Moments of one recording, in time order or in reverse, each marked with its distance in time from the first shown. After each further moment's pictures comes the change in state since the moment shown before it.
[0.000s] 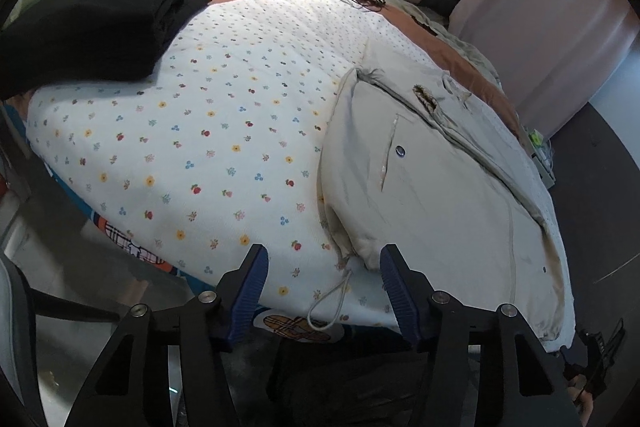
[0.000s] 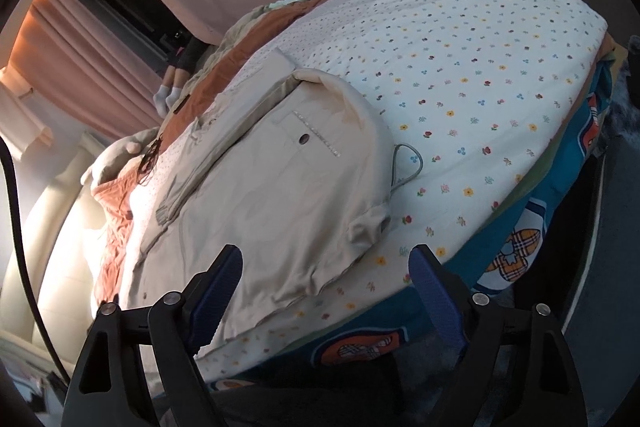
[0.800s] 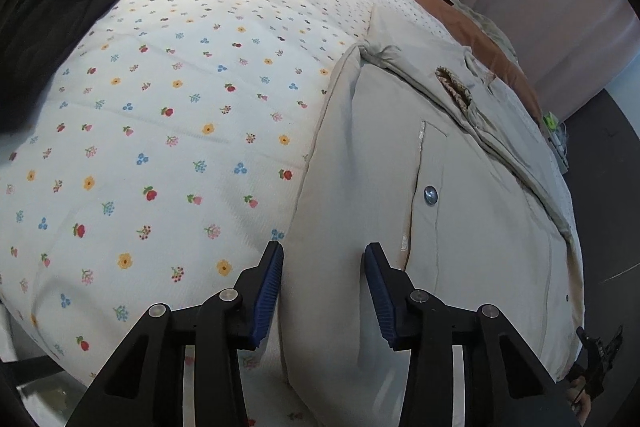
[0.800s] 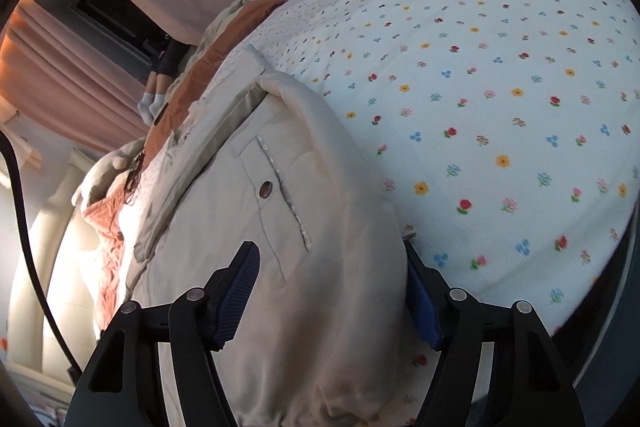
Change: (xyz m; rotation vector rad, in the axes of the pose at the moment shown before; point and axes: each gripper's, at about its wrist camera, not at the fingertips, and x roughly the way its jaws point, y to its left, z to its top) left arm 0.111 -0.014 0.064 0.014 0.127 0.009; right arm 0.093 -0.026 0.065 0.067 0.051 0.013
